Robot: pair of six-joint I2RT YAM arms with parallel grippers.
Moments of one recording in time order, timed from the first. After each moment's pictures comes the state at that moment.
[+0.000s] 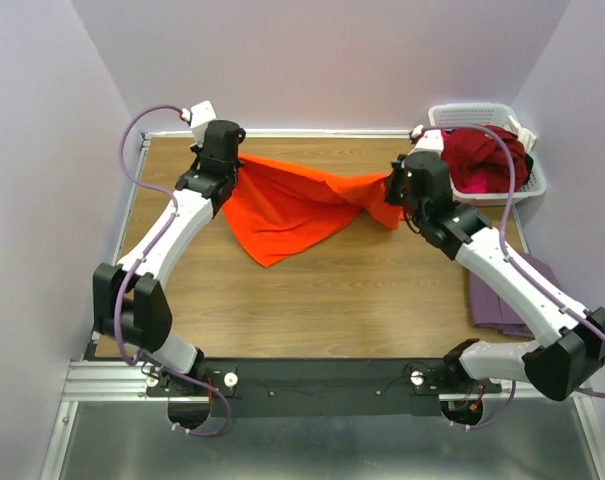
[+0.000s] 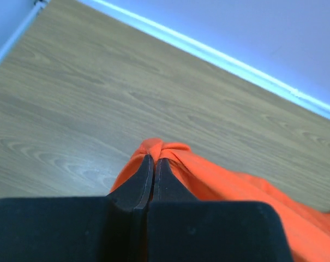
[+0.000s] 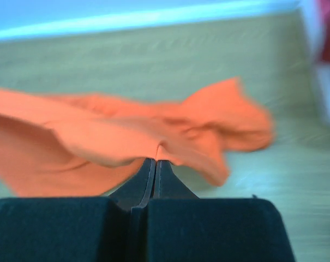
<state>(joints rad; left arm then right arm) -0.31 1.57 1.35 -0.26 -0.52 -0.50 0.56 1.28 1.16 -0.32 0.37 0.37</state>
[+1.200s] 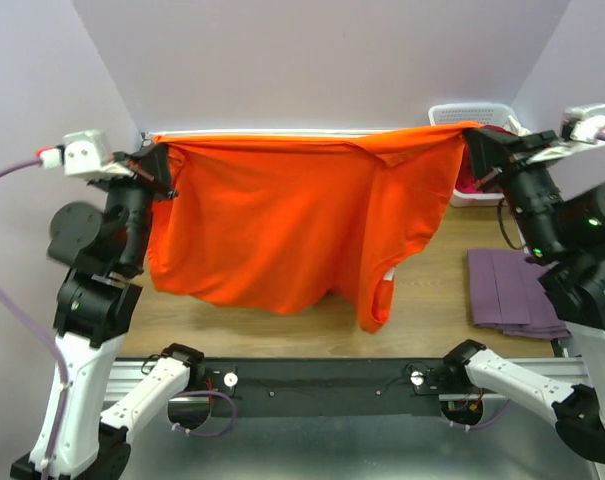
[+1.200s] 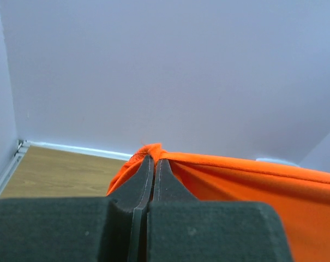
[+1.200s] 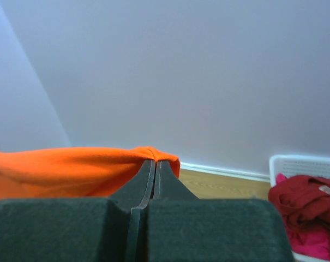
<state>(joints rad) -0.32 0.76 1.37 -0.34 -0.26 -0.27 0.58 0.89 1.57 -0.39 0.24 0.04</state>
